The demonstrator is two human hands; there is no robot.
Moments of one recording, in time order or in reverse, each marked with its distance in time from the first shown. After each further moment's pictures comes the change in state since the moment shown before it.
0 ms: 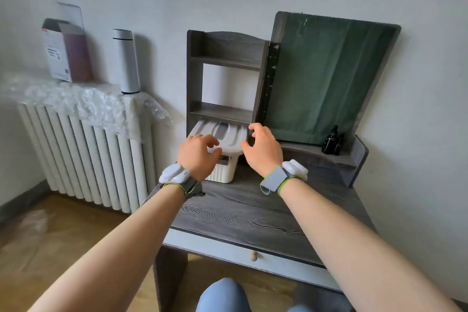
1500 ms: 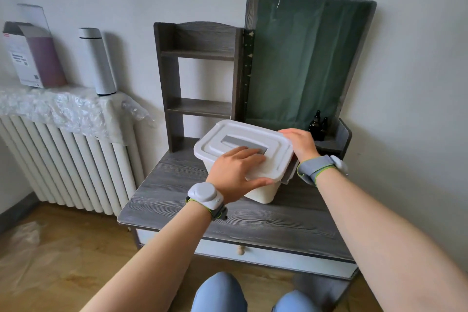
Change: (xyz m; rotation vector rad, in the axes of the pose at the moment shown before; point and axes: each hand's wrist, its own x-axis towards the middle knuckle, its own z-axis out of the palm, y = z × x) left_hand -0.043 0.083 0.064 0.015 -0.196 0.604; right_hand 0.025 0.144 -0.054 0.700 0.100 0.407
